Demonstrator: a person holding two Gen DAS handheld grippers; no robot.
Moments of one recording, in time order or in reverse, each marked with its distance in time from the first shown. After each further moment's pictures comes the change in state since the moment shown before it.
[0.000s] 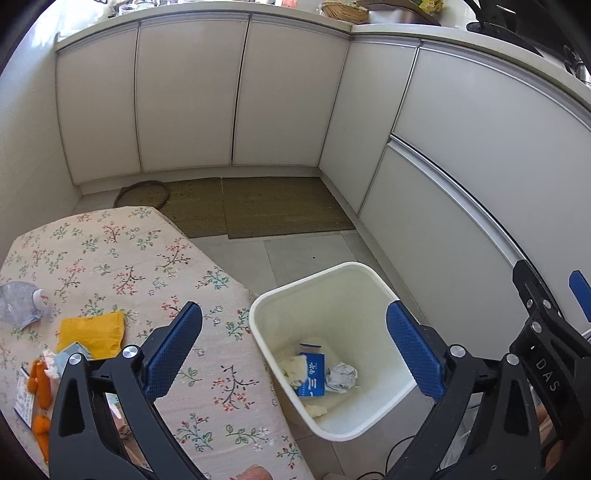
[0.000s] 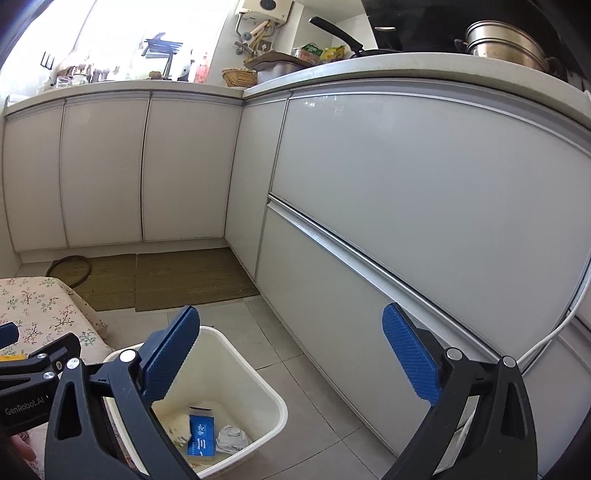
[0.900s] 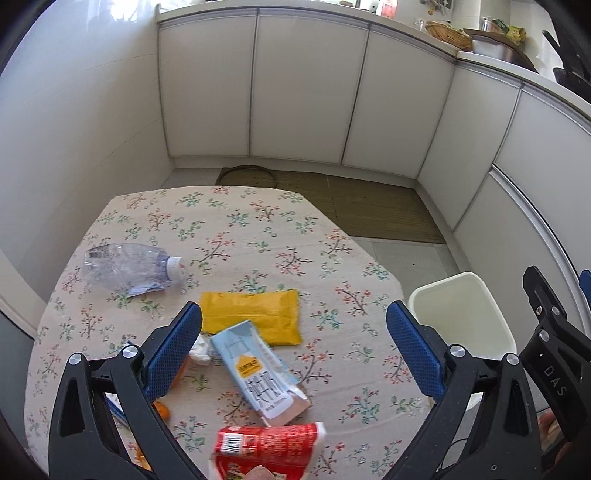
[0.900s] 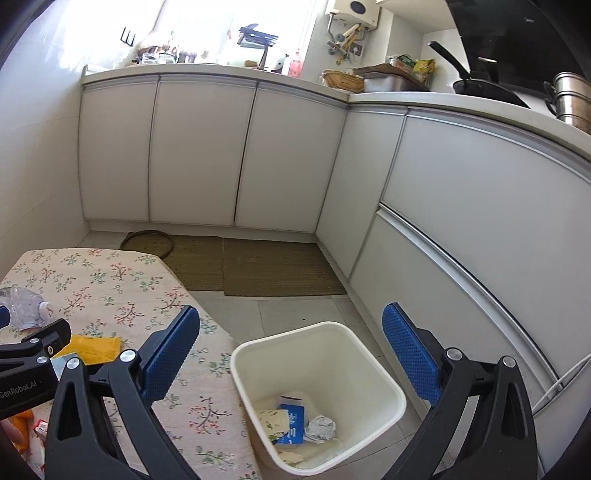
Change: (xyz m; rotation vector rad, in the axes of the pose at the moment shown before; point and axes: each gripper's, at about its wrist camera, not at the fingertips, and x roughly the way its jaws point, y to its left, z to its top) left arm -0.066 0.155 -0.019 -0.165 0.016 0.262; right arm -0.056 0.144 0.000 -0.142 0.022 0.260
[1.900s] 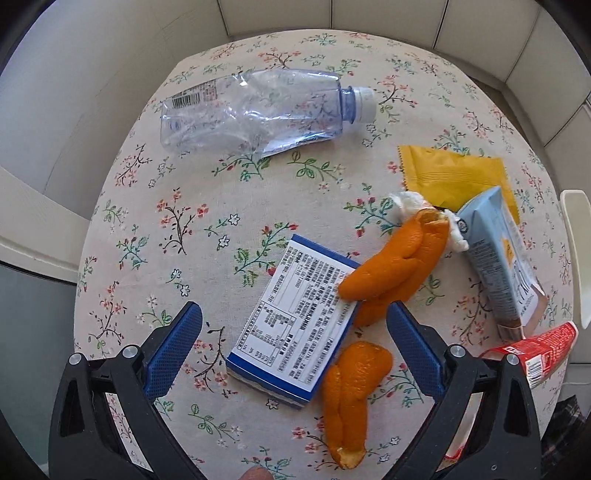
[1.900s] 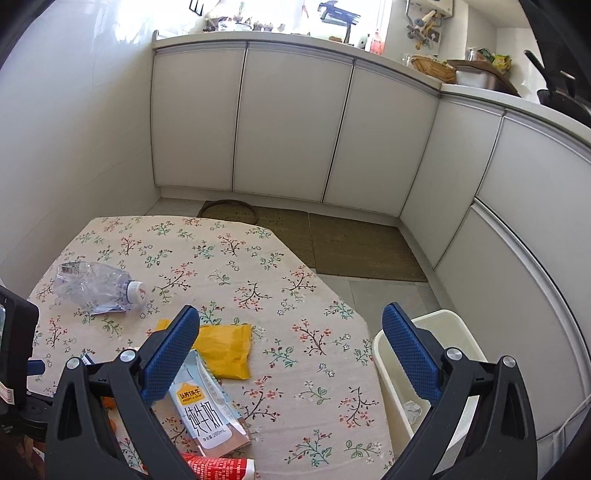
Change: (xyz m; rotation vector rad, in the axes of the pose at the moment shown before) left arm 0.078 0.171 -0.060 0.000 0.484 0.197; right arm 0.005 0.141 -0.001 -0.086 0.107 0.225
